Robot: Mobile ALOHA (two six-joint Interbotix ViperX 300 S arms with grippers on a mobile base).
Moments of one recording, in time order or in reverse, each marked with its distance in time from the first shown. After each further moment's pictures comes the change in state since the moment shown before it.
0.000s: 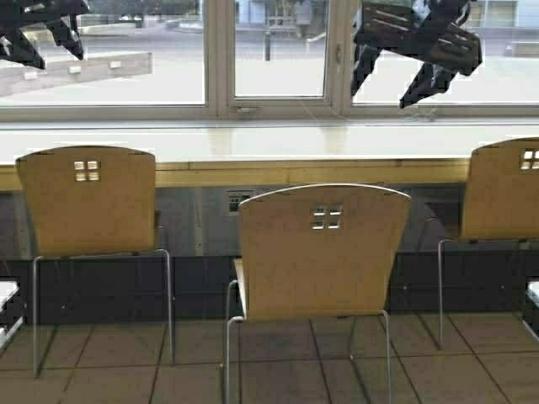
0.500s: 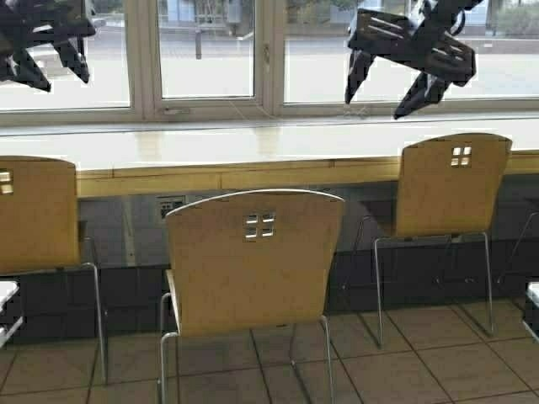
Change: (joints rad) left arm -0.002 0.091 -0.015 0.000 0.014 0.006; right arm 0.009 0.026 -0.014 0.071 0.031 0.000
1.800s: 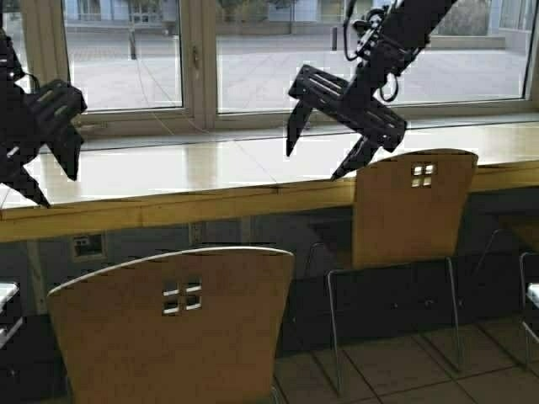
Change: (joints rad) left arm -0.064 0.420 0.040 -0.377 -0.219 -0.555; right arm 0.123 0.333 -0.172 0.382 -0.006 0.009
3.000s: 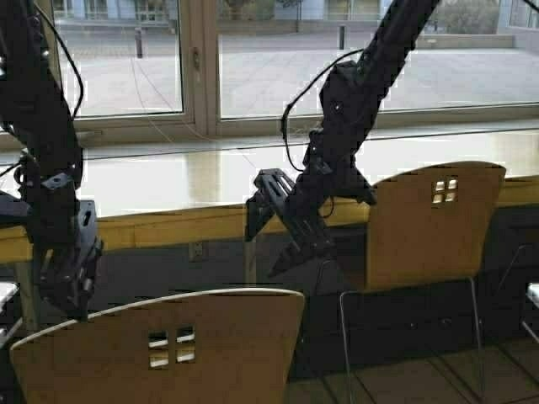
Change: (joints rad) left arm -0.084 0.543 -0.193 -0.321 -0.009 -0.414; right arm 0.048 0.551 -0.351 0.655 -0.002 0.005
